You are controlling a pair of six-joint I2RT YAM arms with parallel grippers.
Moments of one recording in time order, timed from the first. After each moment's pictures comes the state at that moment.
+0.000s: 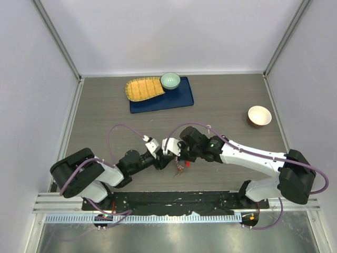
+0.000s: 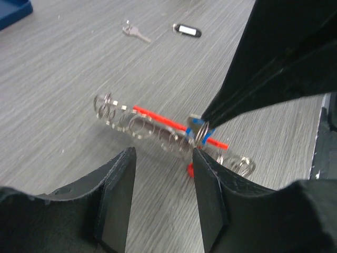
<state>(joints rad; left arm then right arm) -0.88 1.47 0.13 1.24 0.14 -0.14 0.97 1.33 0.87 -0.43 -0.11 -0.54</state>
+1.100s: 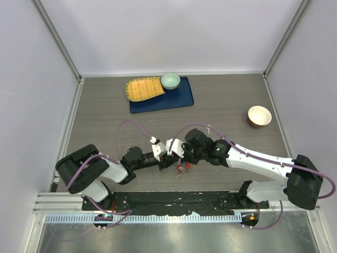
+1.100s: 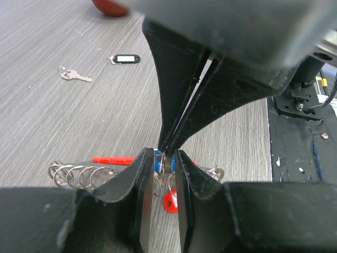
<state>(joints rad) -0.88 1.55 0.22 1.32 0.43 -0.05 0.97 1.24 0.79 -0.38 -0.14 -0.49</state>
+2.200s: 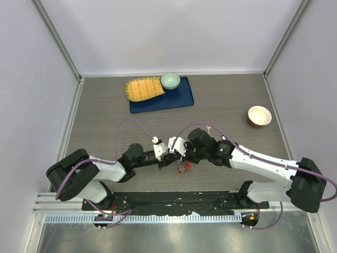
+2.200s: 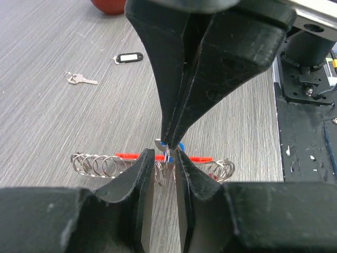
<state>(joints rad) -0.87 1.43 0.26 1.10 0.47 0.07 0.96 1.19 0.77 -0.37 -0.14 -0.46</state>
